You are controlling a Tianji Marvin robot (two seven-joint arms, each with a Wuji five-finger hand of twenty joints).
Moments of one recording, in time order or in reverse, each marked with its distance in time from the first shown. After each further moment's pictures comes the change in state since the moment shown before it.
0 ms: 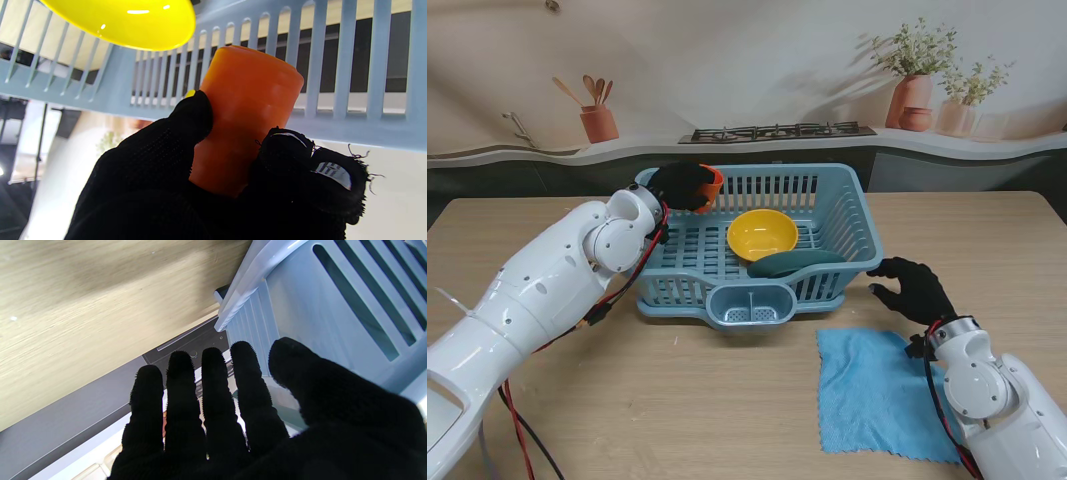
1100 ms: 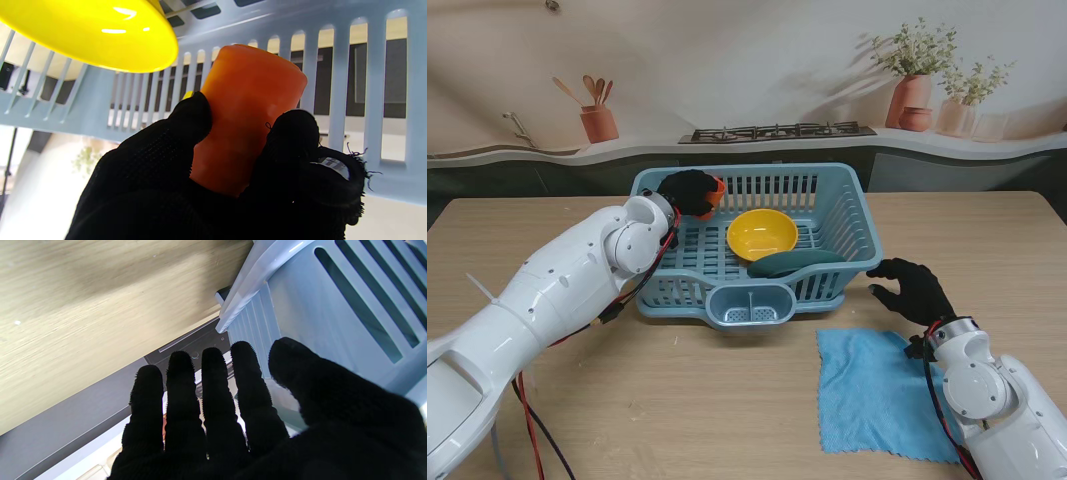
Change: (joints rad) left arm -0.072 -0.056 0.129 0.142 -0.057 0.076 0.053; right arm -0.002 0.000 -0.003 -0.001 0.005 0.009 0.001; left_hand 0.000 0.014 -0.017 0.000 0.043 -0.002 -0.054 -0.167 0.033 0.000 -0.042 -0.031 0.000 0.024 -0.176 -0.114 -0.046 0.002 -0.051 0.012; right_hand 0.000 0.000 0.000 0.000 0.000 0.000 0.000 0.000 0.000 0.000 0.000 0.000 0.000 0.000 0.000 0.000 0.000 0.000 0.000 0.000
